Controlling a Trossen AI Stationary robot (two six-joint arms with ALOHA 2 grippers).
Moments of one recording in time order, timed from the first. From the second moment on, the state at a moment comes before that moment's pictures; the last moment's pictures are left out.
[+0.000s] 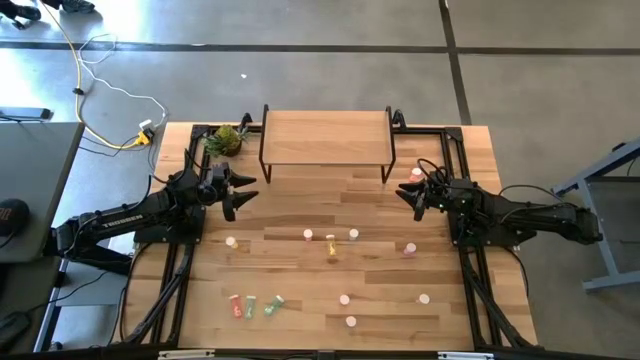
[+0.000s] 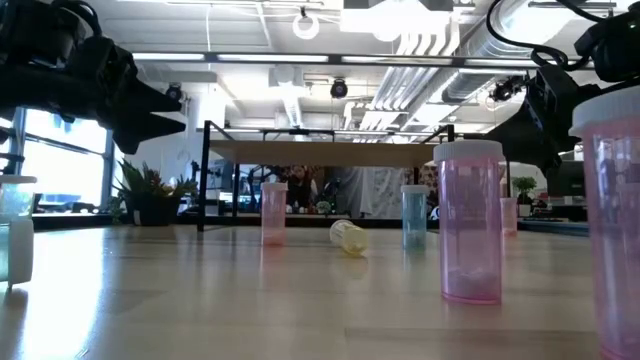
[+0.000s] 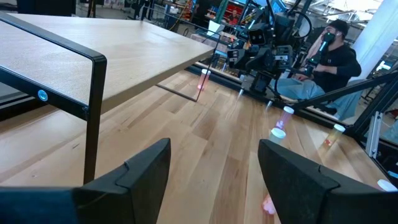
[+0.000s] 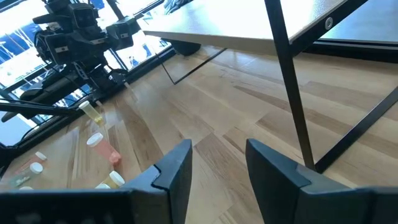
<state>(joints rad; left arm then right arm) 0.53 0.25 0.01 0.12 0.17 -0.29 -0.23 0.28 0.01 0.04 0.14 0.47</state>
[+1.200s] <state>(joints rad) 0.53 0.25 0.01 0.12 0.17 -0.29 -0.24 0.28 0.24 0.14 0.15 0.57</state>
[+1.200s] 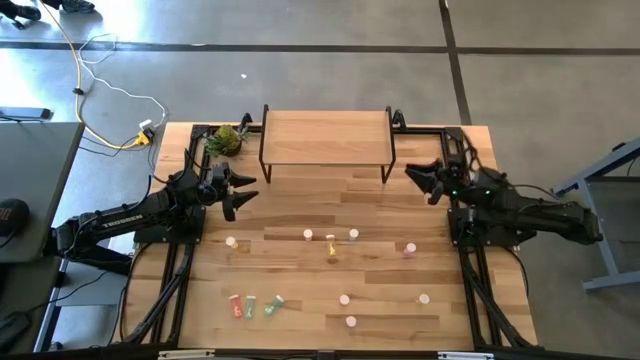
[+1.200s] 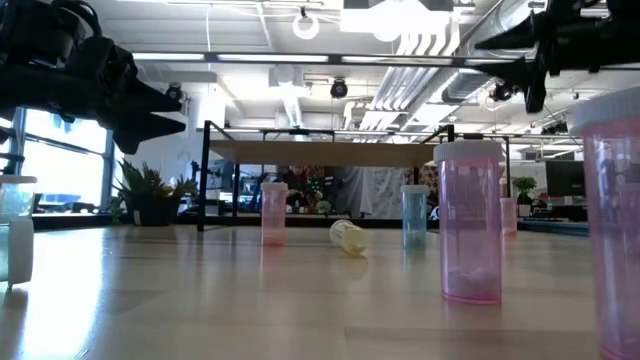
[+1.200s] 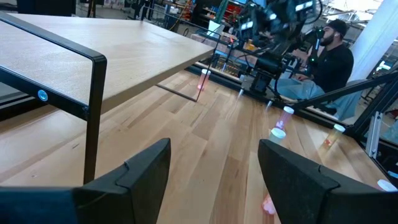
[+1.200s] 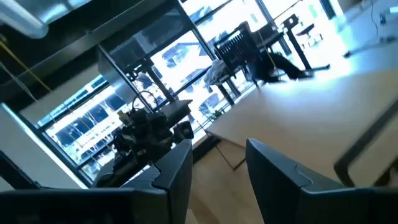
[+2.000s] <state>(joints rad) 0.53 0.25 0.01 0.13 0.17 -0.47 -0.23 0.65 0.68 -0.28 -0.04 0.31</state>
